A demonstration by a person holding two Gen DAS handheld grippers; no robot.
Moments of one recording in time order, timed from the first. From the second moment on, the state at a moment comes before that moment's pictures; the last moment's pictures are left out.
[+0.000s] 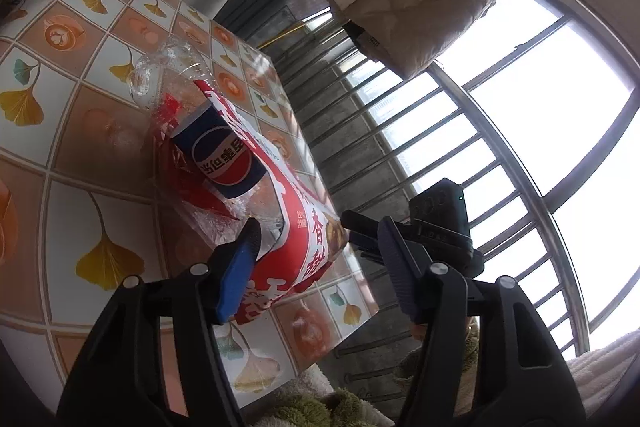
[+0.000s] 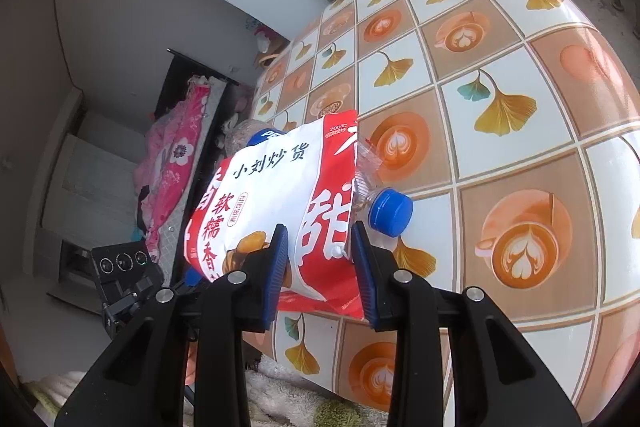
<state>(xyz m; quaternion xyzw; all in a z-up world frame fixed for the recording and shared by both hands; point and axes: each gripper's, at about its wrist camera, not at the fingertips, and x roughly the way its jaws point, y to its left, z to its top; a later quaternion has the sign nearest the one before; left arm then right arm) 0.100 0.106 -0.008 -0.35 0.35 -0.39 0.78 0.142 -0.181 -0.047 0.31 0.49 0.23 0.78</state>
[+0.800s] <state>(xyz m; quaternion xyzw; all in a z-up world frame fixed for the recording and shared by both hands) 0.100 0.139 -0.009 -0.35 0.33 -0.36 0.80 0.150 -0.139 -0.030 0.25 0.49 0.23 0.80</state>
